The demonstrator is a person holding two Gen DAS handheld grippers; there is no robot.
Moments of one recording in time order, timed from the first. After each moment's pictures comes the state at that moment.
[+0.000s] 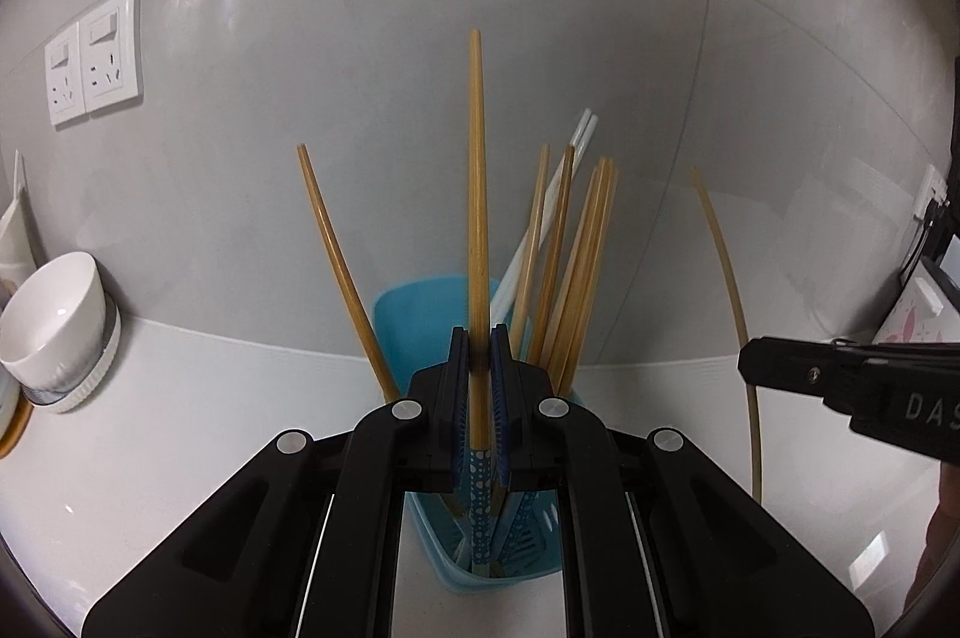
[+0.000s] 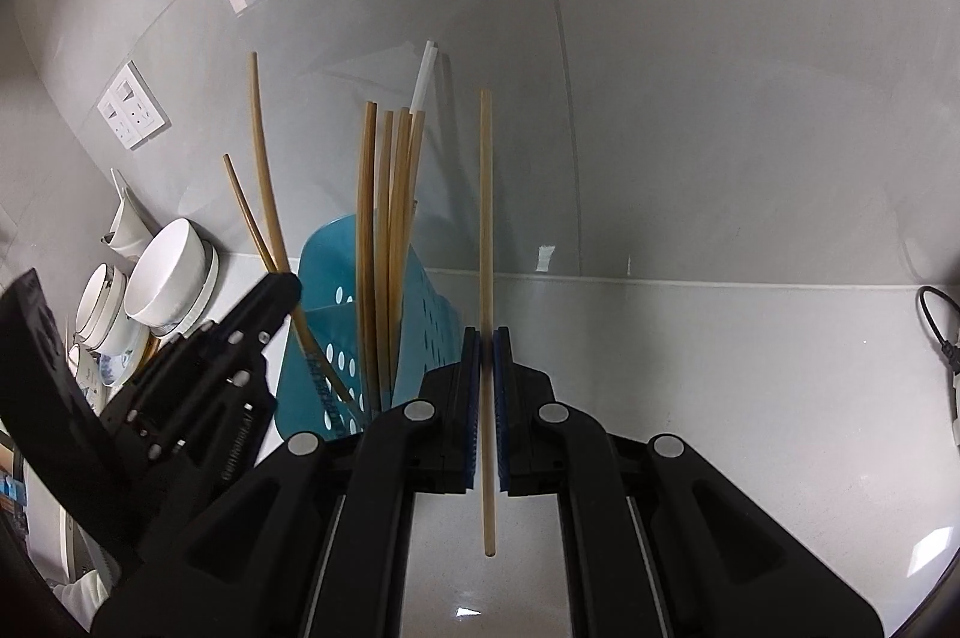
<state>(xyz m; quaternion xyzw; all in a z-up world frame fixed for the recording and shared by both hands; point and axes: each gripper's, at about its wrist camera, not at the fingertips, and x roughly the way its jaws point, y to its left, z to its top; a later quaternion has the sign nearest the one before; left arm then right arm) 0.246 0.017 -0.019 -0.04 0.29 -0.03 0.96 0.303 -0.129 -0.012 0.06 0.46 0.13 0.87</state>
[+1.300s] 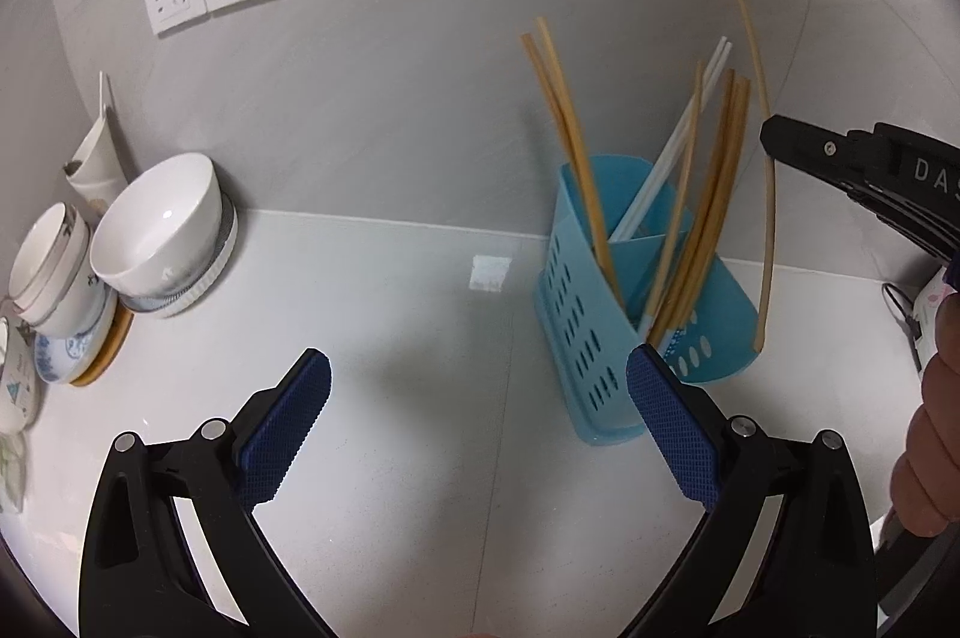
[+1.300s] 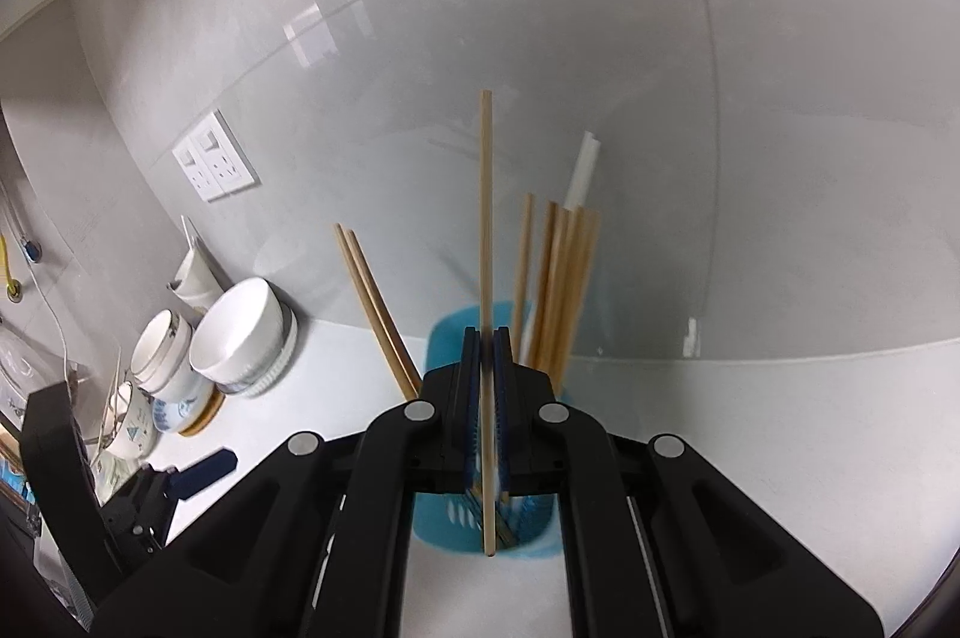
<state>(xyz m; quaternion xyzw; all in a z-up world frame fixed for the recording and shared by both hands) 0.210 0.095 -0.010 -0.04 0.42 0.05 0.91 0.309 -0.073 0.009 0.11 0.36 0.20 0.91</state>
